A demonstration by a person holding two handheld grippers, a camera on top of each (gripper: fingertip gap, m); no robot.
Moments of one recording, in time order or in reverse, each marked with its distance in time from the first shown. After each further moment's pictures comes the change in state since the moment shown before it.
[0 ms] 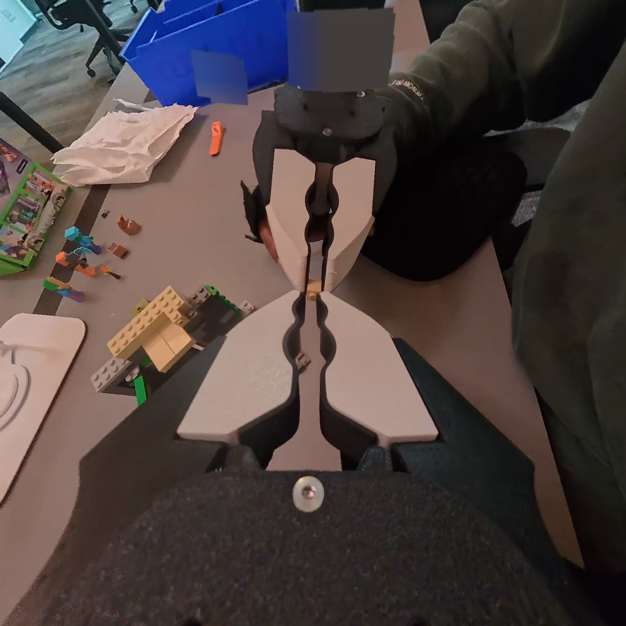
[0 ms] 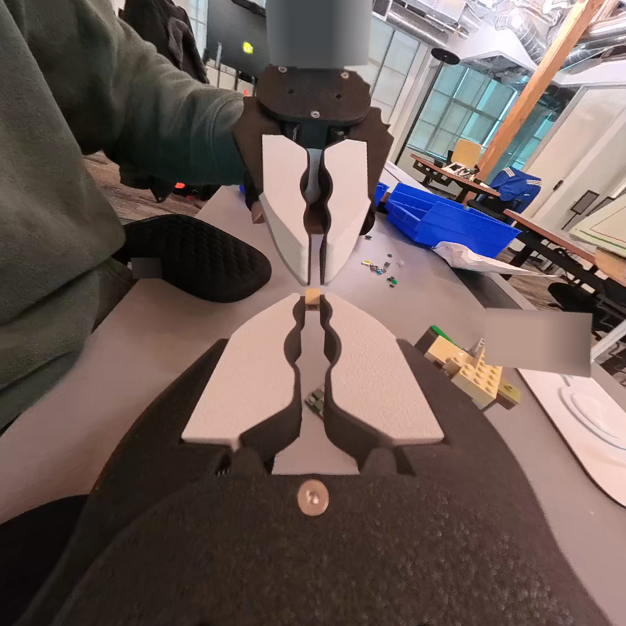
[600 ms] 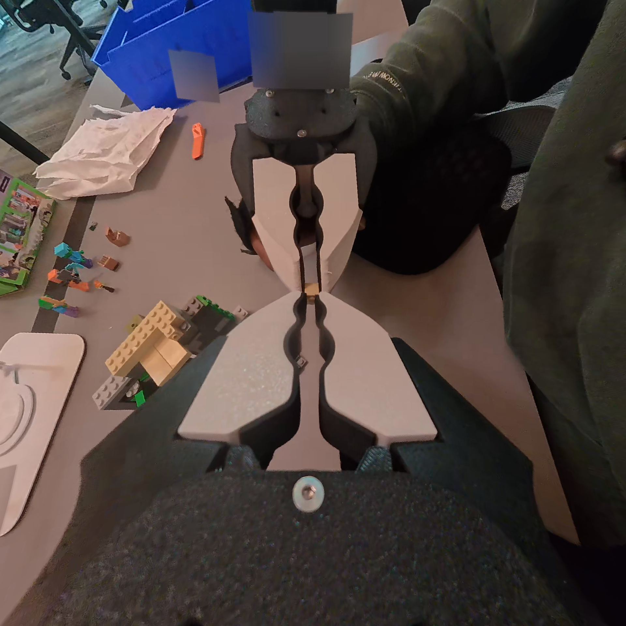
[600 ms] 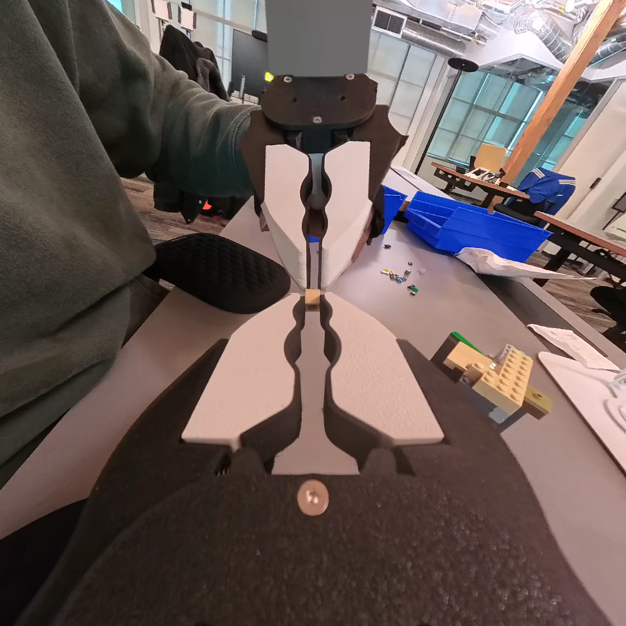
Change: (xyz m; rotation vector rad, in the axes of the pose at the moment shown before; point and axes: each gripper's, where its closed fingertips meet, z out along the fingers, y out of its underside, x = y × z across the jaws) left arm 0.008 -0.005 0.001 -0.032 0.039 0.061; right arm -0.005 -0.006 -0.003 0.045 -0.060 0.065
